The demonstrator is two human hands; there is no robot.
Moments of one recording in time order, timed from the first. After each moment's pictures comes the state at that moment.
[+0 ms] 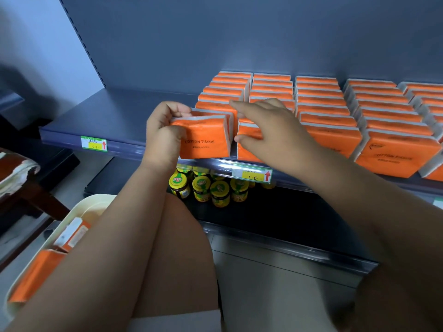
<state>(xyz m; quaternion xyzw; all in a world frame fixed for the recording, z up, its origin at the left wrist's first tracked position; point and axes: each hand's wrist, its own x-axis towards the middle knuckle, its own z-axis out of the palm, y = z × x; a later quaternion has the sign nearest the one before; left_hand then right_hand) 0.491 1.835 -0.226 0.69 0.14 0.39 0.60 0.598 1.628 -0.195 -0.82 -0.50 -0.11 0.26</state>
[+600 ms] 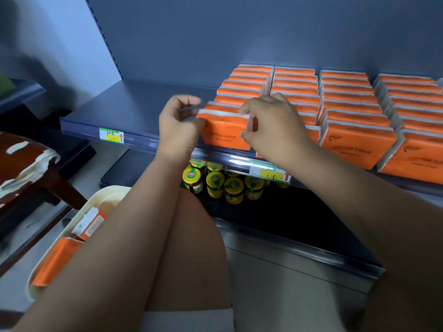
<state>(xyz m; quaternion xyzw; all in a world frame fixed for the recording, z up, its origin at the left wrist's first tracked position) 0.495 1.855 -0.236 0.66 0.19 0.41 0.60 0.599 1.677 -0.211 -0.82 -0.47 -0.16 0.29</state>
